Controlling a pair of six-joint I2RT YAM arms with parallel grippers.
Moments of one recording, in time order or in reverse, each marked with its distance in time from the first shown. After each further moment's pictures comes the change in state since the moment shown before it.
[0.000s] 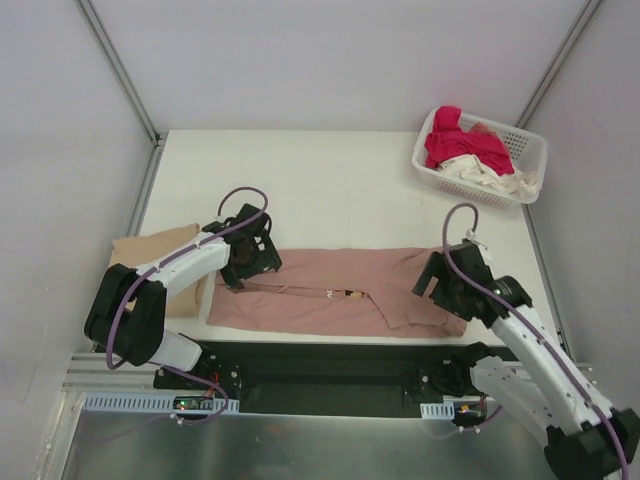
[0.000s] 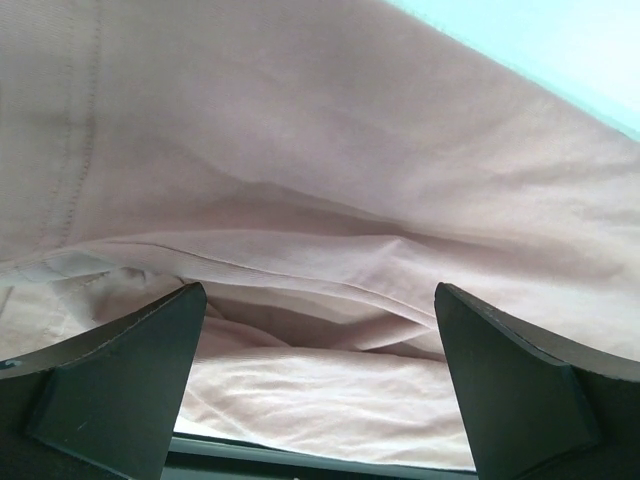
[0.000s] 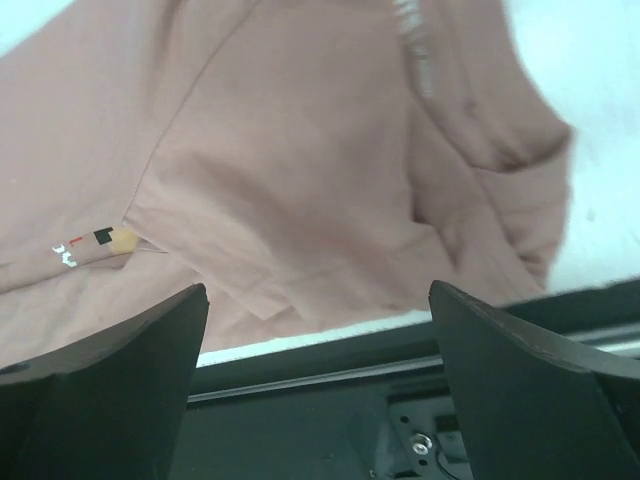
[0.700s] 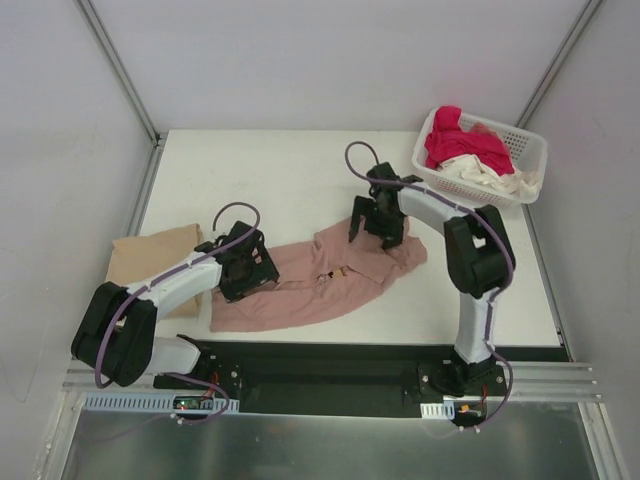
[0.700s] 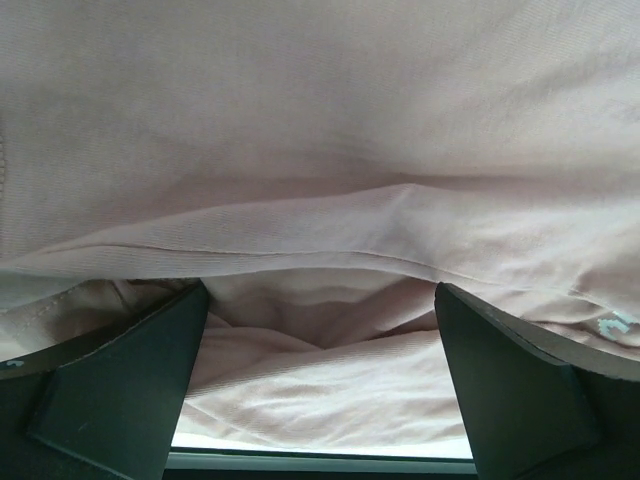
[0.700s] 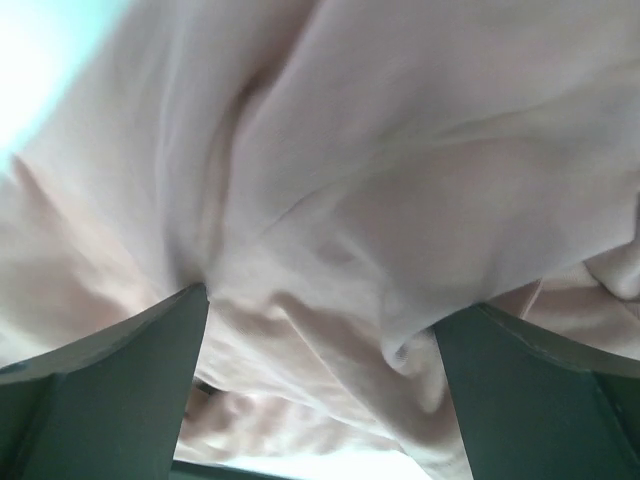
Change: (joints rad) left arm -0.001 -0.100 -0.177 0.124 0.090 -0.020; right arm 0.026 1.265 0.698 0.294 -0.276 -0.234
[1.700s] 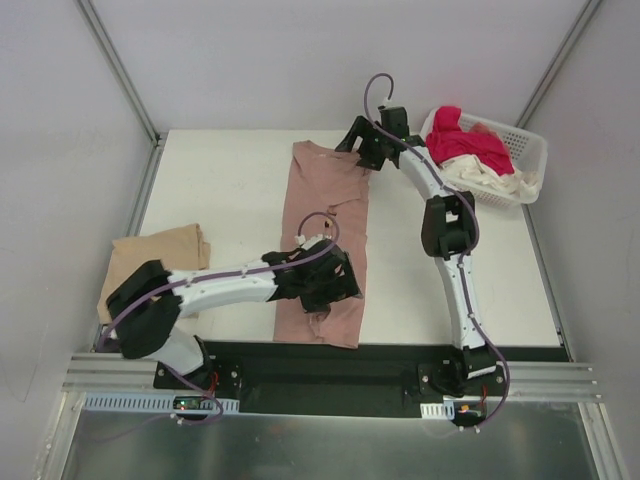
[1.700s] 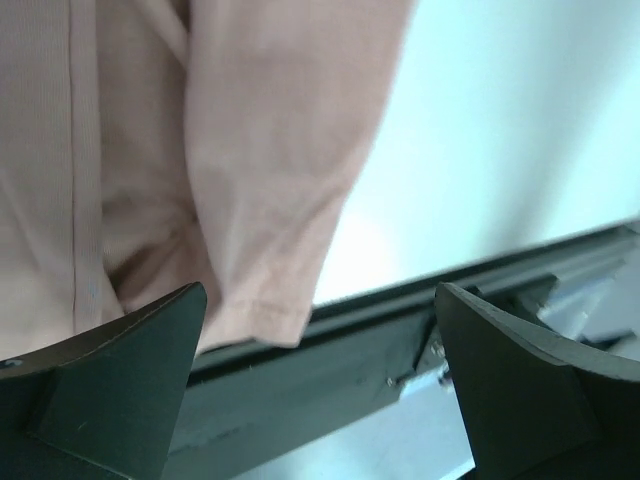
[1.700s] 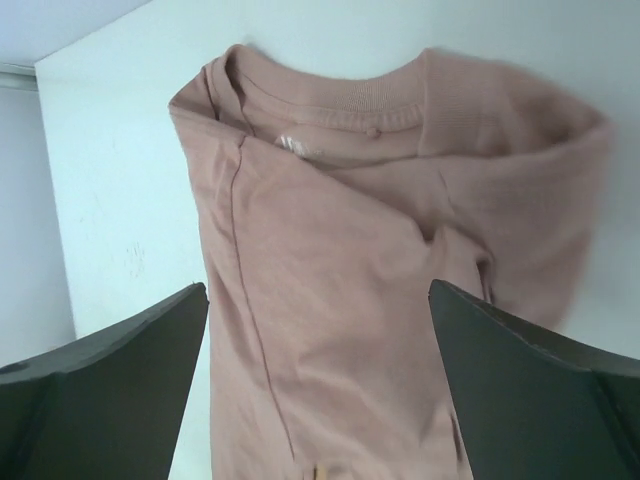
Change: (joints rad) left arm -0.571 0.219 0.276 0.183 0.051 -0.354; right arm -0.157 0.681 1.056 0.283 -0.299 0.101
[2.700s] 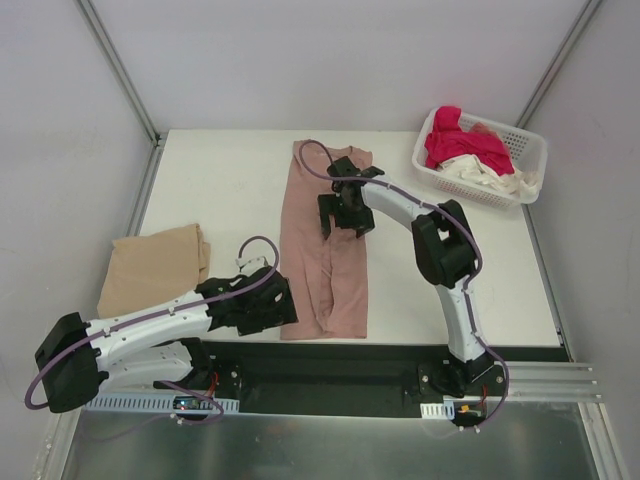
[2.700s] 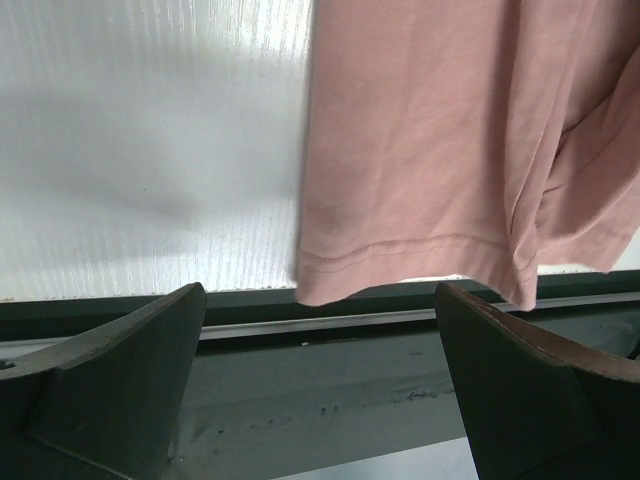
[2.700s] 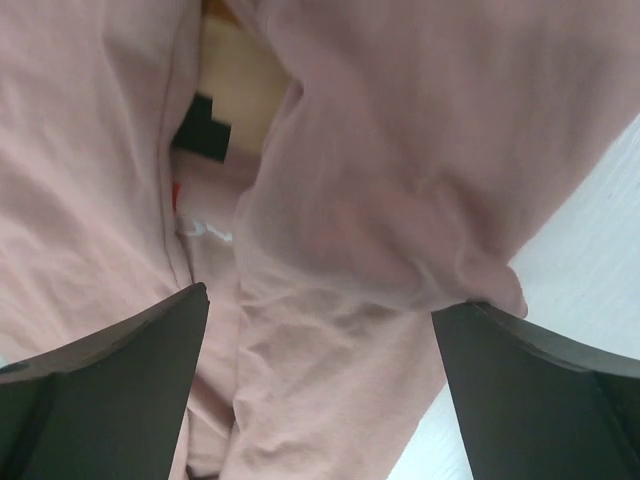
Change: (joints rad) left arm 0.058 -0.537 -0.372 -0.320 -0.129 0.114; right arm 0.314 -0.443 -0.686 -0.368 0.348 -0.290
